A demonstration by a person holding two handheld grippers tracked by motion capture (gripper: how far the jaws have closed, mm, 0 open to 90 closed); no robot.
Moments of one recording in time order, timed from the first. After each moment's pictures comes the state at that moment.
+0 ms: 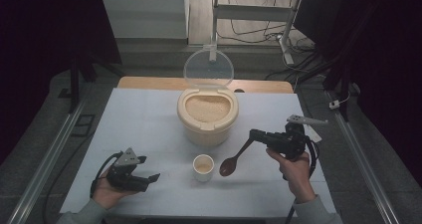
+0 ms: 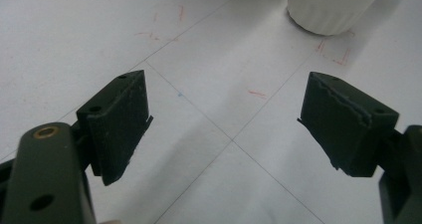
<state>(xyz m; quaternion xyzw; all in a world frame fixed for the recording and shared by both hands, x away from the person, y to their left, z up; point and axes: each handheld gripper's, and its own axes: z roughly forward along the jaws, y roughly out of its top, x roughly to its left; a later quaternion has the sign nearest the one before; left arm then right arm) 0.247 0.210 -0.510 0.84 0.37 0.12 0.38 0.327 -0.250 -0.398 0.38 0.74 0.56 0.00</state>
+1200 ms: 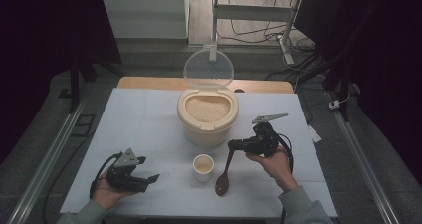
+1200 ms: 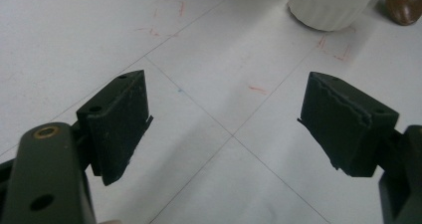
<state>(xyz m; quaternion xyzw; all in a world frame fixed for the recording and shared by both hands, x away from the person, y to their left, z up) 0.246 0.211 -0.511 0.84 0.37 0.12 0.38 0.358 -0.198 -0.436 0.34 0.82 0.45 -0.06</state>
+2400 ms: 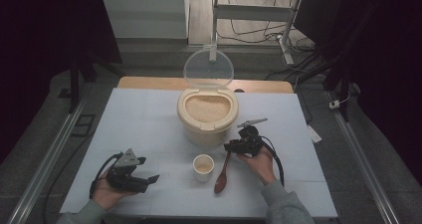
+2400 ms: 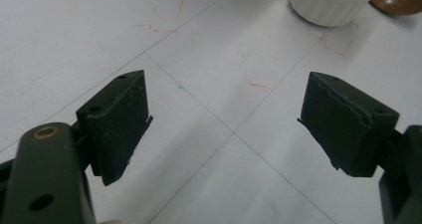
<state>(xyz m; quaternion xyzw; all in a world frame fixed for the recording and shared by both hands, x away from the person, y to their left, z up) 0.246 0.212 -0.513 0.84 0.37 0.12 0.37 0.395 -0.176 -0.510 0.40 0.84 0.36 0.03</state>
